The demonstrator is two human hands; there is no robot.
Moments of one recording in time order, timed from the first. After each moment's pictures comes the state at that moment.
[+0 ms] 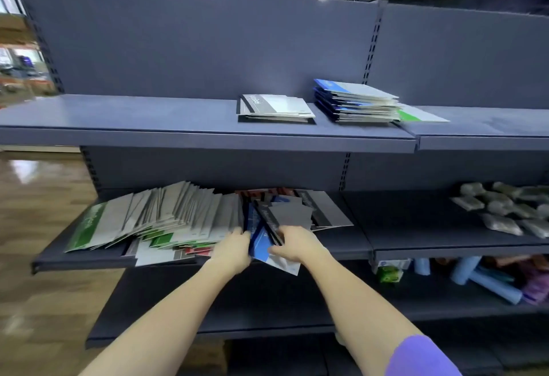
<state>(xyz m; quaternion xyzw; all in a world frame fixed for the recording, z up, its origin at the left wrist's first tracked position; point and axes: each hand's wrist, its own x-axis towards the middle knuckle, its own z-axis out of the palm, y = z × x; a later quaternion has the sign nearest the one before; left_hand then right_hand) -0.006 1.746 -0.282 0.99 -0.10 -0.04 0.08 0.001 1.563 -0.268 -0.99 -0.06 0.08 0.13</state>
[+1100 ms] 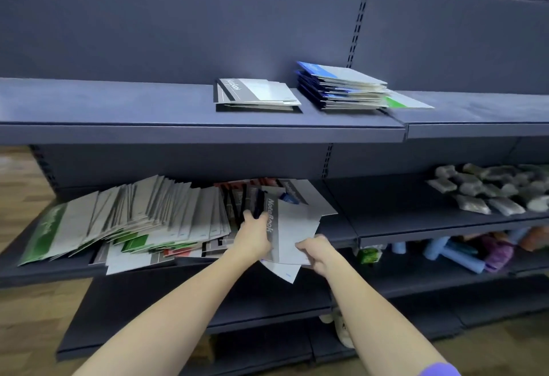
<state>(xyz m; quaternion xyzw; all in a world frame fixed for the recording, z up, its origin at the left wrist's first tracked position) 0.018 1.677 -0.277 0.96 -0.10 -0.06 0.24 0.000 1.503 -0.317 -0.66 0.31 0.09 0.68</state>
